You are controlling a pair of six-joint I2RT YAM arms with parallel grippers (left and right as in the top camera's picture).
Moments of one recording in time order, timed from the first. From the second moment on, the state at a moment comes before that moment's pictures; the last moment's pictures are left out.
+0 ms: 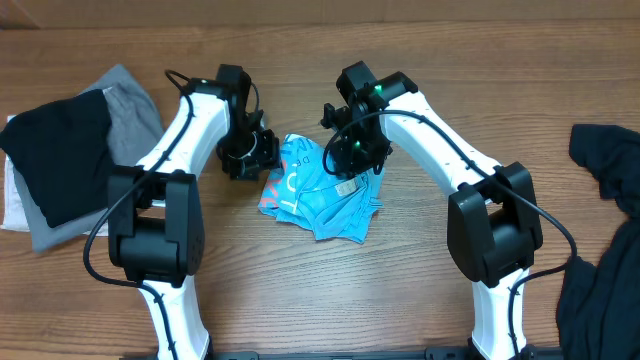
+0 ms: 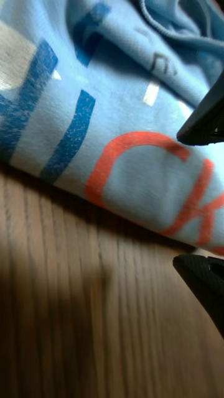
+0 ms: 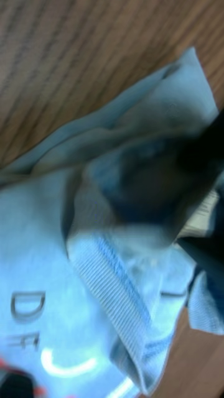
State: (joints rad) left arm -0.16 2.10 1.59 -1.10 0.34 -0.26; right arm 0.47 2.15 1.78 -1.16 -0.27 -0.11
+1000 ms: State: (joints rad) left arm -0.22 2.09 1.45 -0.95 0.32 -0.26; right arm 0.18 2.15 1.79 -1.30 -0.16 0.07
